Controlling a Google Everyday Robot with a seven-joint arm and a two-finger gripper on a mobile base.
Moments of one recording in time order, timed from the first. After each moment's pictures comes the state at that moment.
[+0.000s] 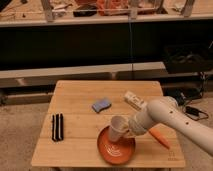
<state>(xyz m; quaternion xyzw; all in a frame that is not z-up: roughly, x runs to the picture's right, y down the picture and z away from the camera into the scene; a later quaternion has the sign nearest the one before) 0.098 0.227 0.711 -0.22 -0.34 -0.26 0.88</state>
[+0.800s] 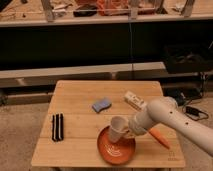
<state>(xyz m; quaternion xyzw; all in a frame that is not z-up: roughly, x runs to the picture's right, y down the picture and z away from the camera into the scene) 0.098 0.228 0.712 -0.21 -0.34 -0.27 0.87</state>
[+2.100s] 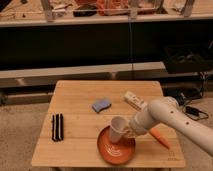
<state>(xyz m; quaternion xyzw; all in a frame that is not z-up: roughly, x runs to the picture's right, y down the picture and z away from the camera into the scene) 0.103 0.229 0.714 -0.21 -0.35 -0.30 0.86</state>
